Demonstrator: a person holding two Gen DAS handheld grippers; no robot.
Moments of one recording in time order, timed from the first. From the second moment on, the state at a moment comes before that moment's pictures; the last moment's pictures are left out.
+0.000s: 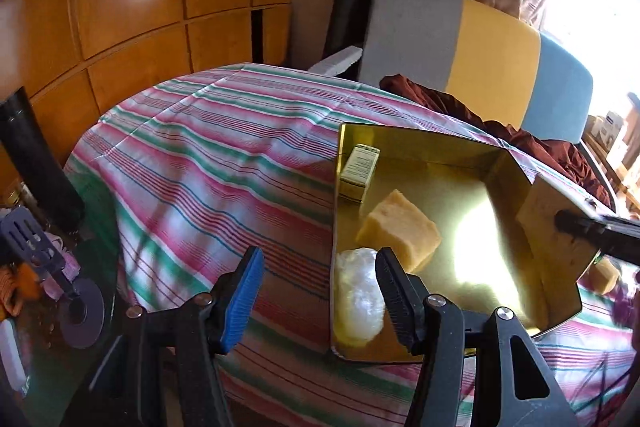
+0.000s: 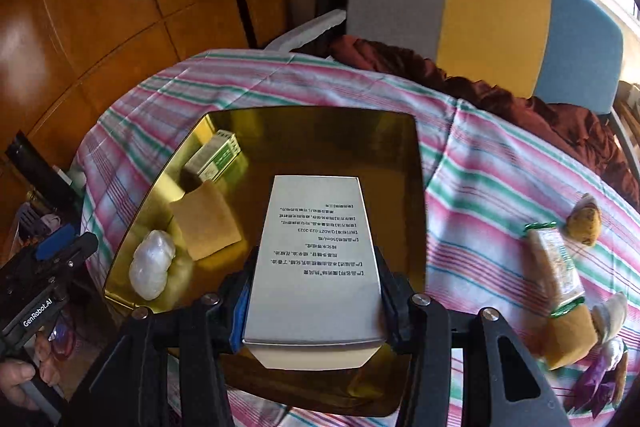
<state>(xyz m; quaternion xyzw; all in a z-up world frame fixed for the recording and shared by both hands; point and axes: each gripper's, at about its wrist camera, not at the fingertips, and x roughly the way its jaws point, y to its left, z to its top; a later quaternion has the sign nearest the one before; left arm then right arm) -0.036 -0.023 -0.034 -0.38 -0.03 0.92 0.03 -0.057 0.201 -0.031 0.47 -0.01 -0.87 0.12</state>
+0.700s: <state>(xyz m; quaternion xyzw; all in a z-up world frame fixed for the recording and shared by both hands) -0.035 -0.042 -0.042 -0.38 -0.05 0.92 0.01 -0.070 0.138 -0.075 0.53 -0.13 -0.80 0.25</state>
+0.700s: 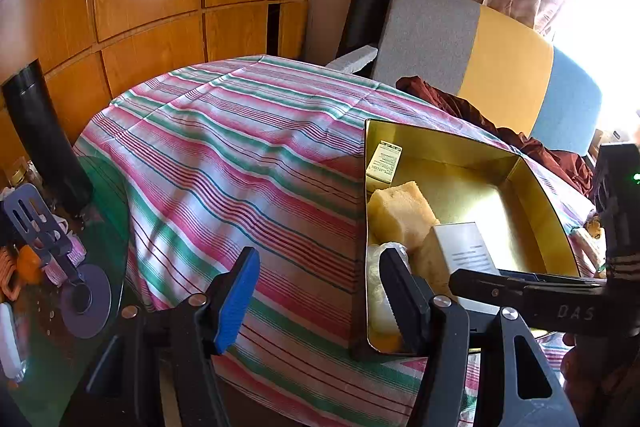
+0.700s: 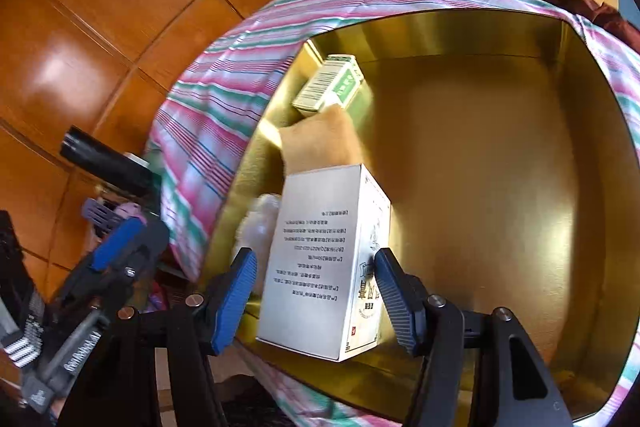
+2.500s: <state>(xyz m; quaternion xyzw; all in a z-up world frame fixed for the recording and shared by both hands) -0.029 0.082 0.011 -0.35 0.04 0.92 0.16 -0.008 0.521 -0.021 0.38 -0.10 -0.88 -0.27</state>
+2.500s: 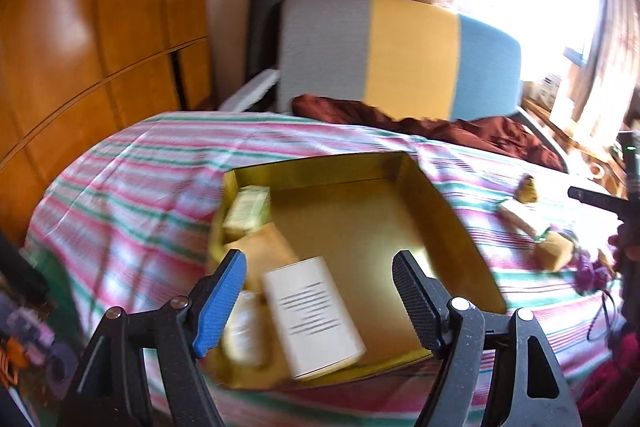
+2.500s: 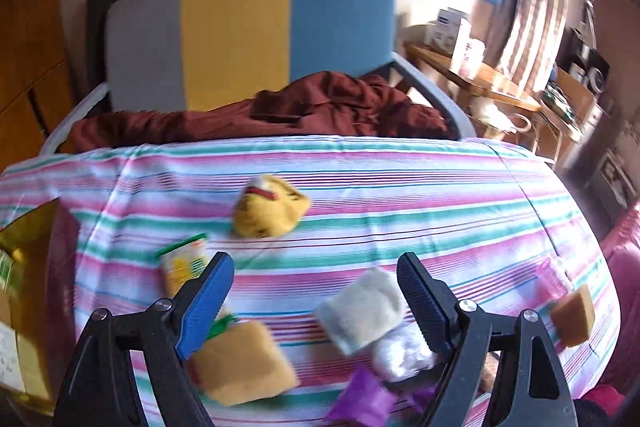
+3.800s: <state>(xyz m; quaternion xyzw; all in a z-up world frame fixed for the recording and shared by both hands) -0.125 0.439 -0.098 -0.57 0.07 0.78 0.26 0.005 0.572 -0.044 0.40 -0.25 -0.84 -0.26</state>
